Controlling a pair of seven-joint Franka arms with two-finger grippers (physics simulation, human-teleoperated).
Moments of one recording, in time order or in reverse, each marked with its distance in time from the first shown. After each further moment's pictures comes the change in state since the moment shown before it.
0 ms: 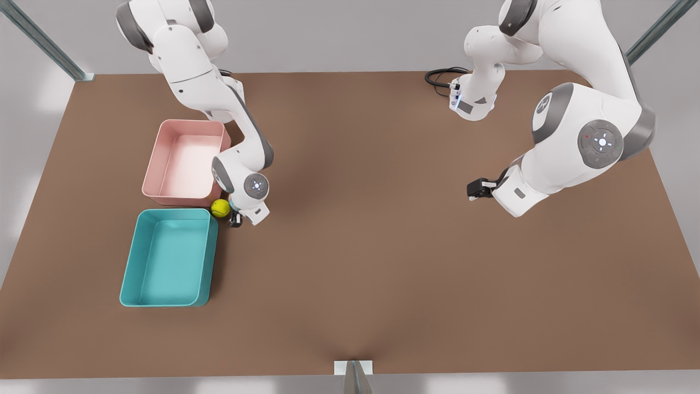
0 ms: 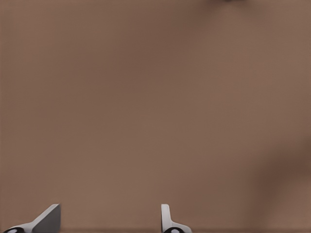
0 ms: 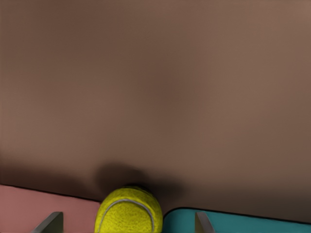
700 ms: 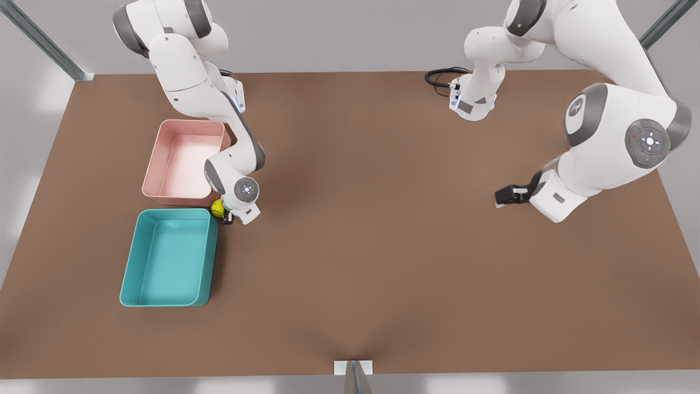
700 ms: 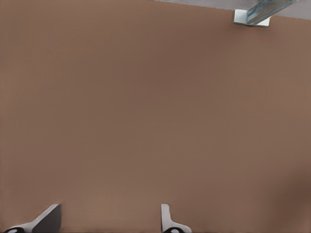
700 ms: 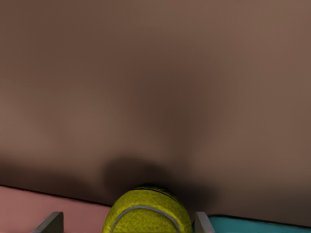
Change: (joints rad) left arm 0.114 -0.017 0.000 -0.019 -0.004 0.022 0.009; right arm -0.054 0.019 -0.003 -0.075 -0.012 0.056 0.008
